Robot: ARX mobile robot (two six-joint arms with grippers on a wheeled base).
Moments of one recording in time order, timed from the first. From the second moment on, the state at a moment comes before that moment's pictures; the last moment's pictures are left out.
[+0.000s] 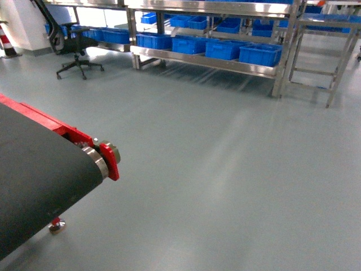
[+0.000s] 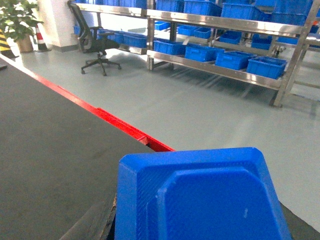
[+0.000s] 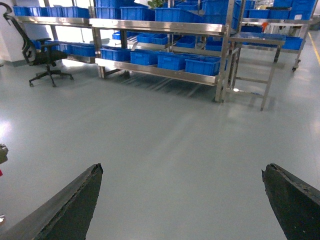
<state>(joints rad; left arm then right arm) -0.34 0.41 0.22 0.15 -0.45 -0.06 0.00 0.01 0.01 -0.01 0.00 0.00</state>
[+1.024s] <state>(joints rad) -0.34 0.41 0.22 0.15 -0.45 -0.06 0.00 0.01 0.01 -0.01 0.00 0.00</state>
